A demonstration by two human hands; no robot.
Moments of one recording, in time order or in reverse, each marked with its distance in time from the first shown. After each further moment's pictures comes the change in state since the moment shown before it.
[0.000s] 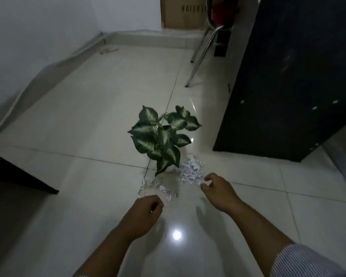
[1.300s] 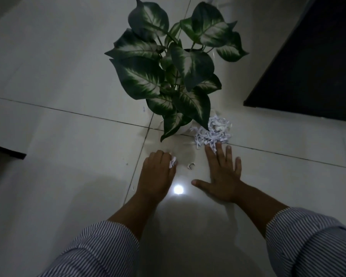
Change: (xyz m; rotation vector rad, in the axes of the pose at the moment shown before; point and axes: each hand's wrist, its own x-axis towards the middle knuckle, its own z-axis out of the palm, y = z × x) left_hand 0.106 -0.106 0.098 0.388 0.313 0.114; right_hand 0.098 0.097 0.134 -0.525 -0.229 -0.140
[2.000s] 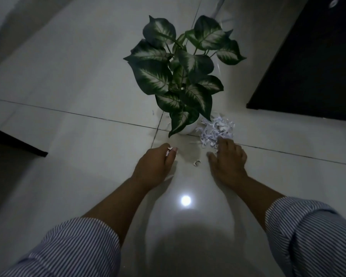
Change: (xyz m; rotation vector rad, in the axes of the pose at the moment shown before) left_hand 0.008 0.001 -0.063 -0.233 -0.103 -0.076; right_hand 0.014 -0.013 -0.007 0.114 0.468 0.090
